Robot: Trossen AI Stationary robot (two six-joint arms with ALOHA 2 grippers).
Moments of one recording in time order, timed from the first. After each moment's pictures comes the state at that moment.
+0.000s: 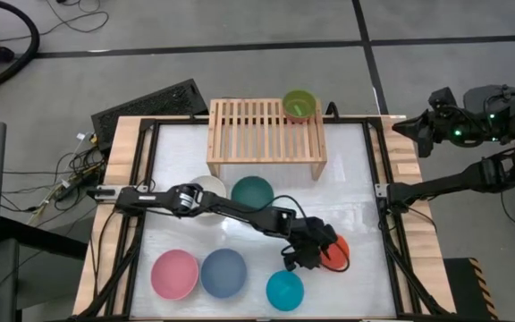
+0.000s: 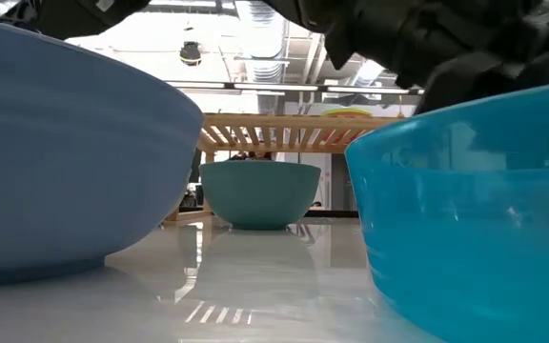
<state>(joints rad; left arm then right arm) -0.19 2.57 2.23 -0.32 0.32 0.86 -0.13 0.96 1.95 -1.57 0.26 0.57</state>
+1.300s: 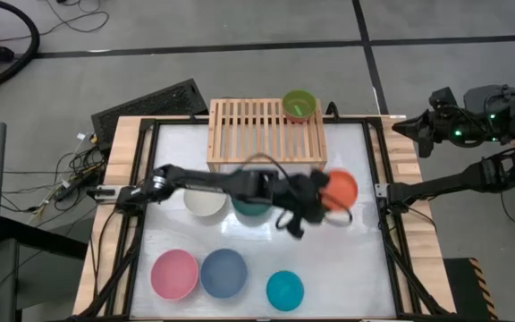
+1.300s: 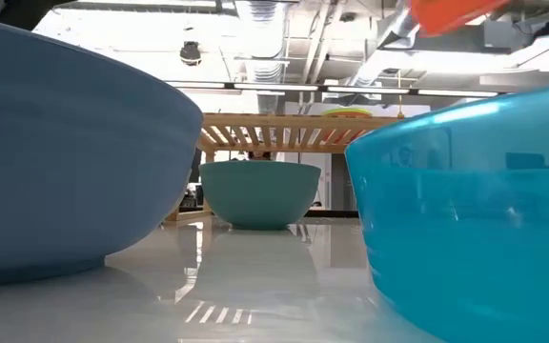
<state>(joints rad) -0.10 2.24 2.35 -0.60 -0.11 0.62 -0.13 0.96 1.95 -1.57 0.26 0.57</state>
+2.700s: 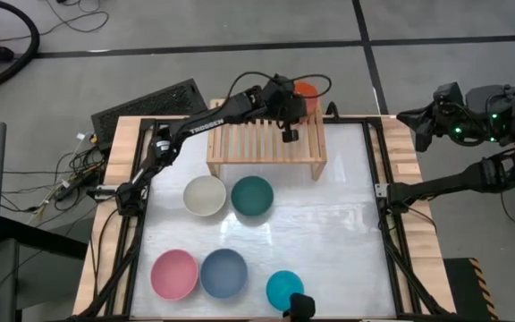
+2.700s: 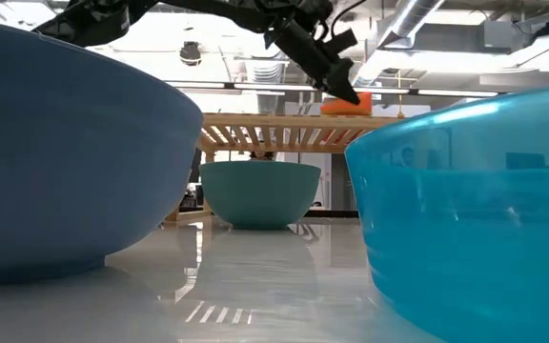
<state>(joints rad) 0.41 2.30 2.35 -0.57 0.00 0.50 -0.13 0.95 1.95 -1.57 0.43 0.47</state>
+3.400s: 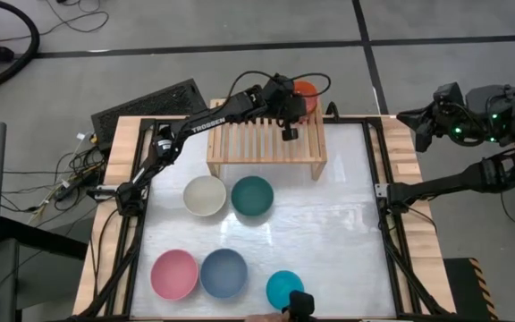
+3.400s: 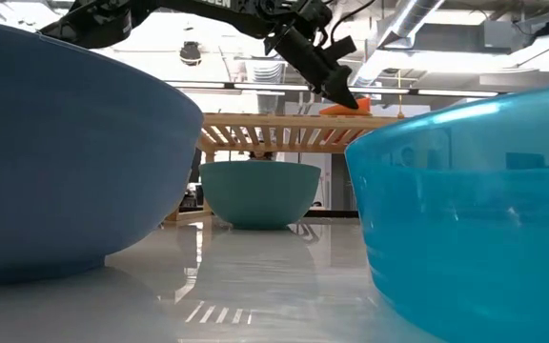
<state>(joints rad) 0.42 2.31 2.35 -0.57 0.02 0.52 -0.13 0.95 1.95 -1.57 0.43 0.47</state>
